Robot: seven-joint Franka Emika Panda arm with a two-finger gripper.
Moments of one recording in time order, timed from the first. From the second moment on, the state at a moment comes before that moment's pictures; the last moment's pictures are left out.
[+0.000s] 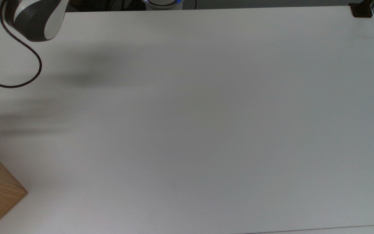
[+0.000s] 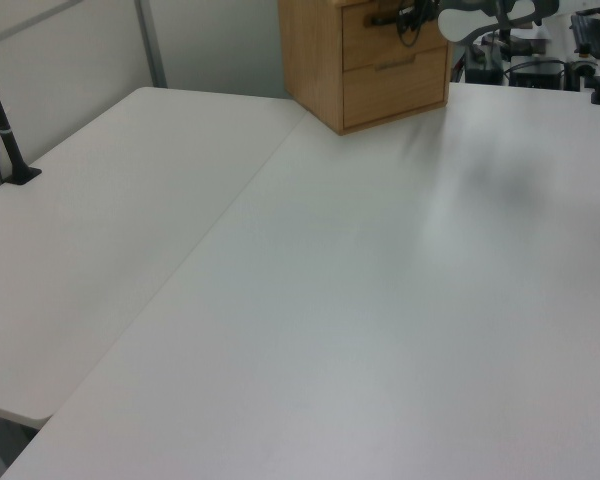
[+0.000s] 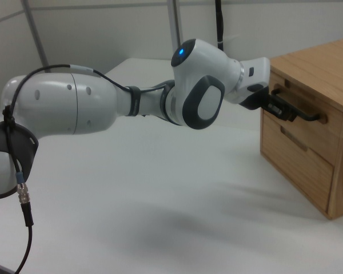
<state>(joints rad) -0.20 0.60 -0.37 -1.35 -0.08 2.77 0.35</state>
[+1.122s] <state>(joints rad) -0.06 0.26 -0.27 -1.41 -0.07 1.90 0.10</state>
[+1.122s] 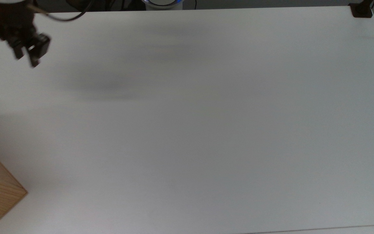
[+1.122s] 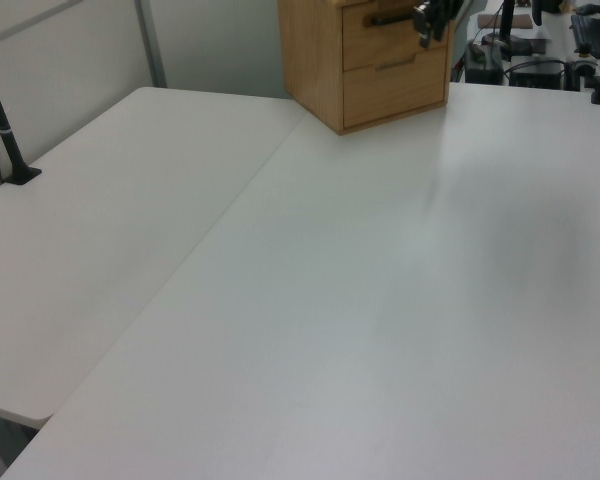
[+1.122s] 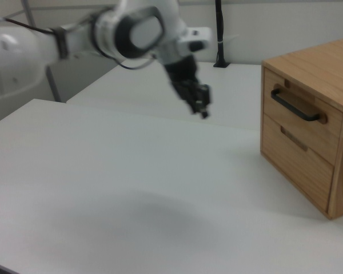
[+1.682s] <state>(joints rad) 0.08 0.12 -0.26 -1.44 0.01 1.59 -0.04</state>
